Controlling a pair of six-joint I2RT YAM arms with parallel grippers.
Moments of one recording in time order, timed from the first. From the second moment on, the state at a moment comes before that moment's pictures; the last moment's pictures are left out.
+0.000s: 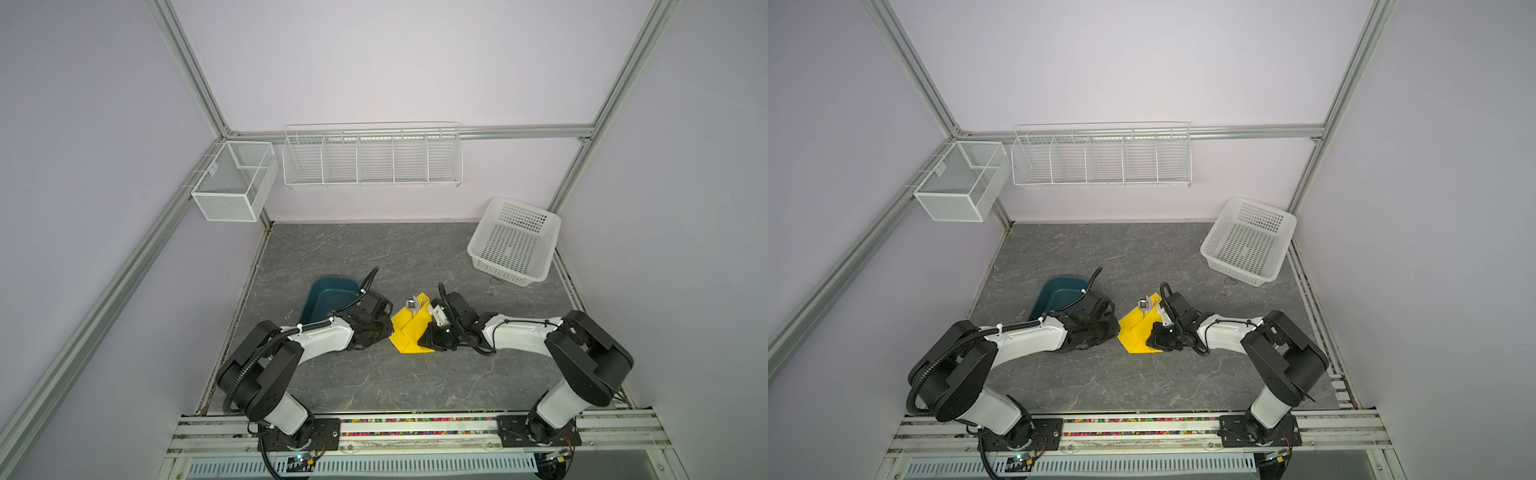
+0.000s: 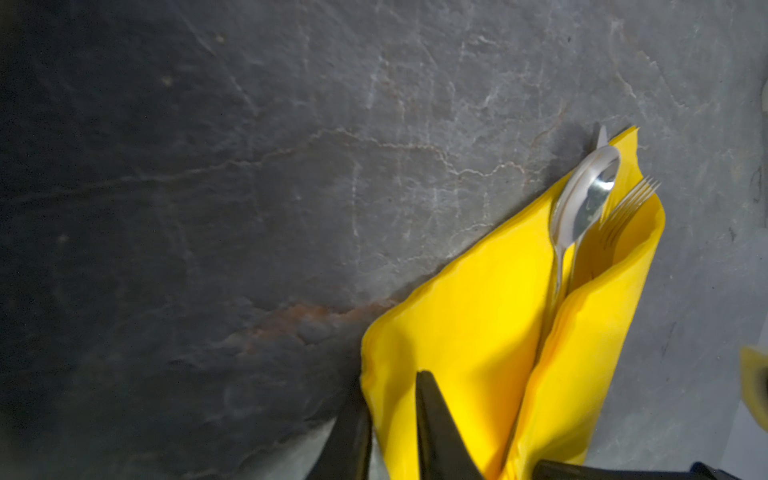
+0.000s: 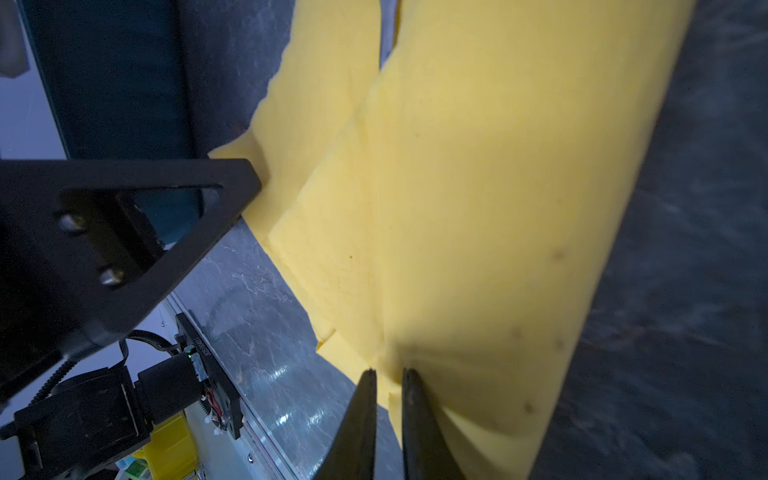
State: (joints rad) left arm -0.71 1.56 0.71 -0.14 0.05 -0.99; right arm 0.73 1.64 0.72 -0.06 -0.45 0.81
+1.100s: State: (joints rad) left arm -0.72 1.49 0.76 -0.01 0.29 -1.05; right arm 0.73 1.63 0.71 -0.06 -0.45 0.82
